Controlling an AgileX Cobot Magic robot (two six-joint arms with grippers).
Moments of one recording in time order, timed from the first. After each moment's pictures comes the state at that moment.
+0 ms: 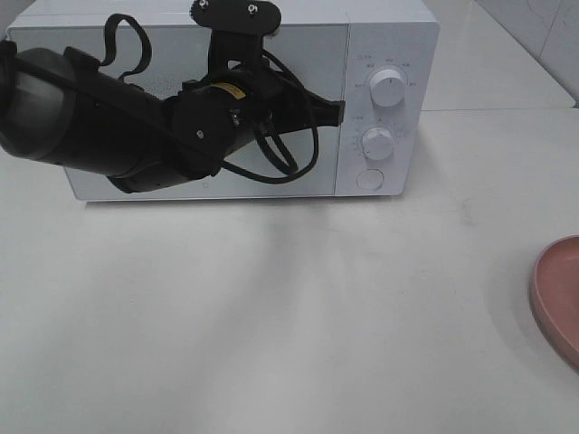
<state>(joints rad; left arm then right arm) -0.77 2.02 -1.19 -0.64 -0.55 0.40 0.10 0.00 -0.50 -0.01 1.01 0.05</state>
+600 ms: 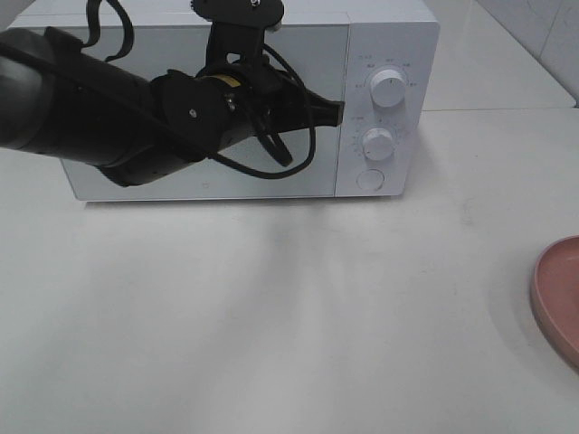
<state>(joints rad) -0.80 1.97 -1.18 -0.76 -0.47 0.54 0.10 0.00 -0.50 -0.01 1.01 0.05</state>
